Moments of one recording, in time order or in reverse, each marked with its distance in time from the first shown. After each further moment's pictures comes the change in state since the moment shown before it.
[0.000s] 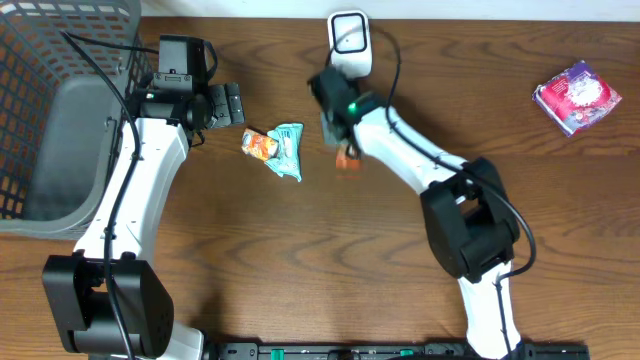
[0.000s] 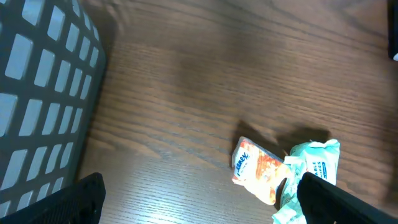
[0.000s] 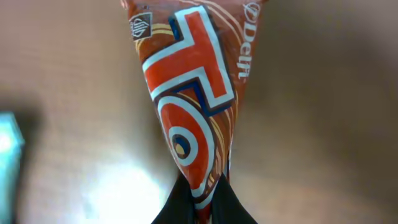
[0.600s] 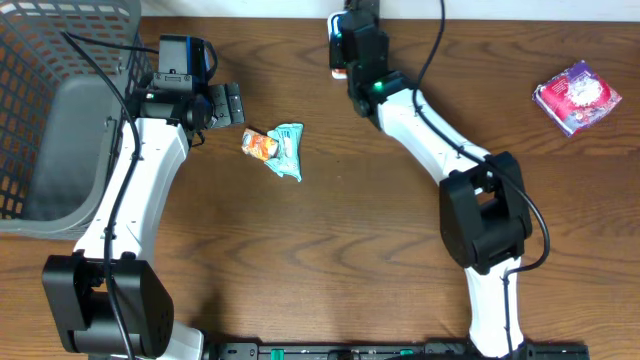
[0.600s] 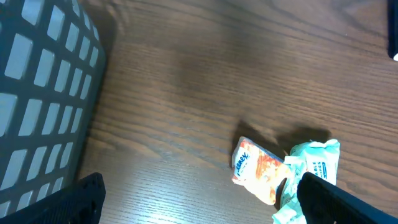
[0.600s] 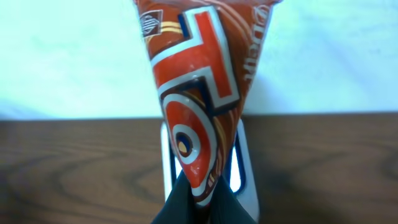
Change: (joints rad) left arm 0.000 0.000 0.000 0.000 0.000 0.000; right arm -0.110 0.007 0.066 0.629 0.034 -0.108
